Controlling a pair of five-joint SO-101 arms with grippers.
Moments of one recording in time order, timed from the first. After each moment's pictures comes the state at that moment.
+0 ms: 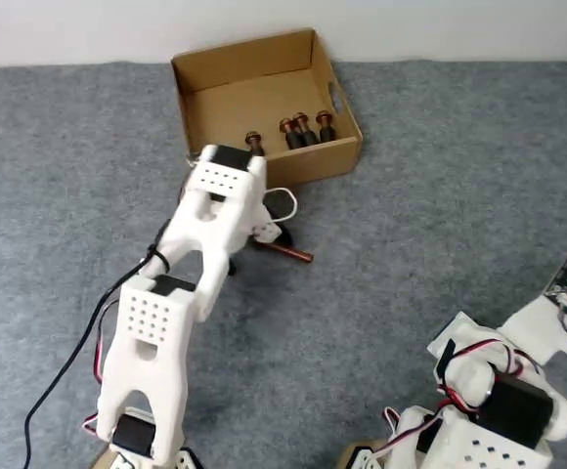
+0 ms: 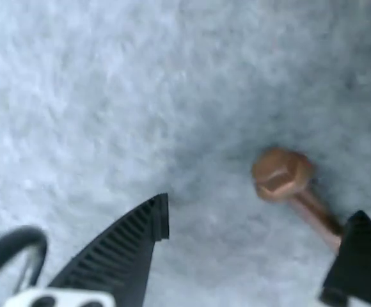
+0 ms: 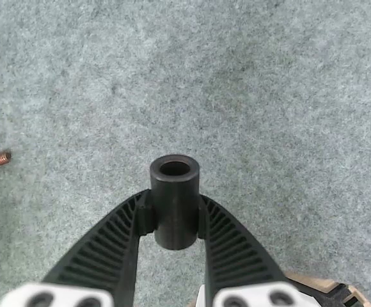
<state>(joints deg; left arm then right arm) 14.8 47.9 -31.2 99.2 57.3 21.2 -72.4 44.4 98.6 -19.3</state>
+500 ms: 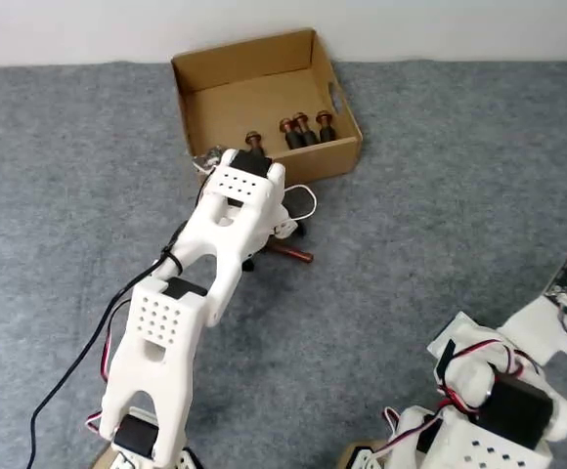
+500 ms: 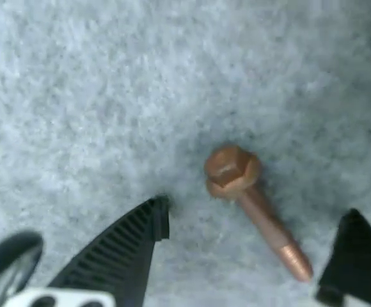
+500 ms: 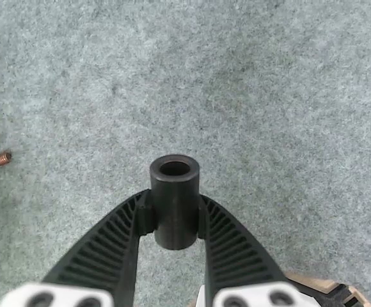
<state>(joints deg) 17.1 49.7 -32.4 94.5 66.9 21.2 -72.5 44.4 98.6 -19.3</state>
